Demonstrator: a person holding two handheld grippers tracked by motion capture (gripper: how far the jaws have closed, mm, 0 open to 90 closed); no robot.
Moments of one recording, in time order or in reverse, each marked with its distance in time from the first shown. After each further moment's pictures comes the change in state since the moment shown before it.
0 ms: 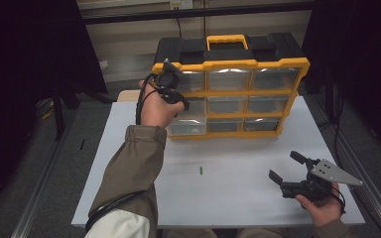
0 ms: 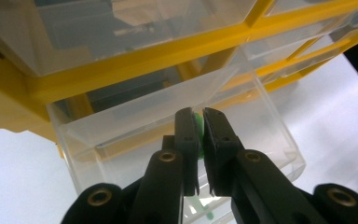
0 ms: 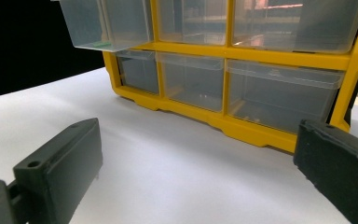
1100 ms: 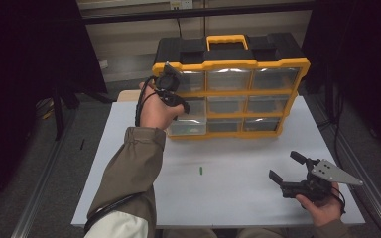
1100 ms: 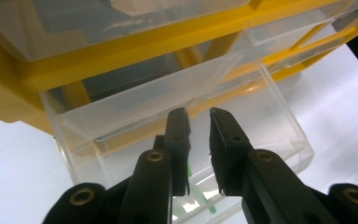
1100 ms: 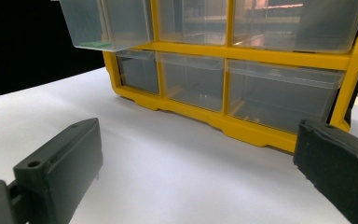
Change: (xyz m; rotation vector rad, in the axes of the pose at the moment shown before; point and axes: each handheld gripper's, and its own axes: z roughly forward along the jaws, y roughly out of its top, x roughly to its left) left arm 0.001 -0.004 0.002 0.022 -0.020 0.022; right arm 0.000 0.000 0.000 0.000 0.001 0.000
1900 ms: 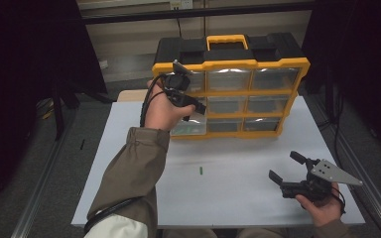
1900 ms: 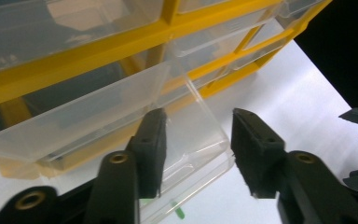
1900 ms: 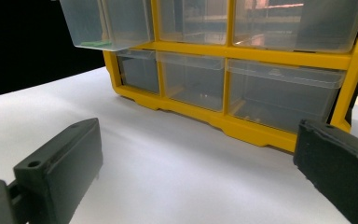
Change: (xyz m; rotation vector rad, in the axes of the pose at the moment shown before) left arm -0.026 0.004 -0.004 -0.026 -0.110 0.066; right arm 0.000 0.000 0.000 0.002 0.002 -0.002
